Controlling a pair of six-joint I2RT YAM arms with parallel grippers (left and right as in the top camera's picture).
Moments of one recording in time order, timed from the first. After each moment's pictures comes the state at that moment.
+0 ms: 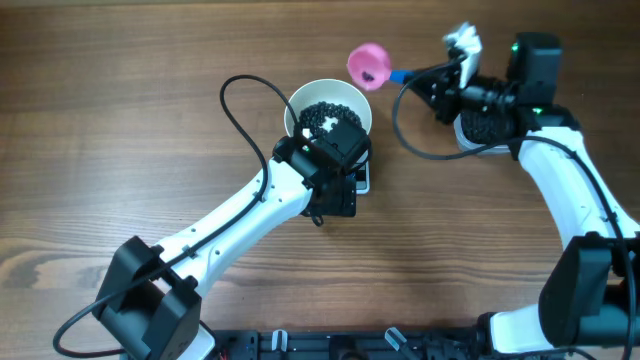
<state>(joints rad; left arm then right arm) -0.75 1.69 1.30 -1.07 -0.11 -0.67 0.00 1.64 1.15 -0.19 -0.94 -0.31</state>
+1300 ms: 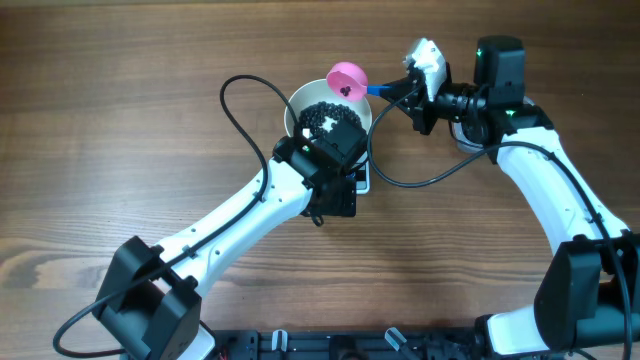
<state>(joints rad) -0.75 1.69 1.30 -1.07 -0.11 -0.67 0.10 1.64 1.15 -0.19 -0.86 -0.49</state>
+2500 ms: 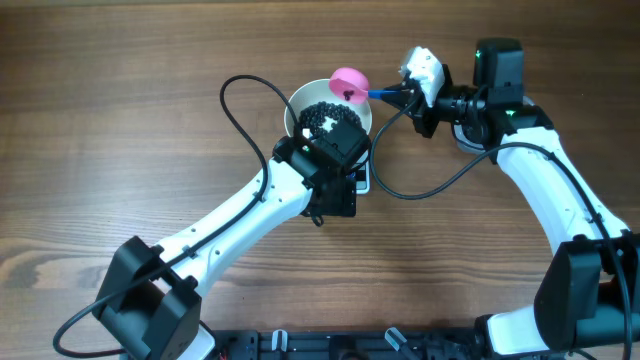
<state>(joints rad) -0.75 1.69 1.30 -1.07 -0.11 -0.67 0.10 1.64 1.15 -0.23 -0.83 -0.66</state>
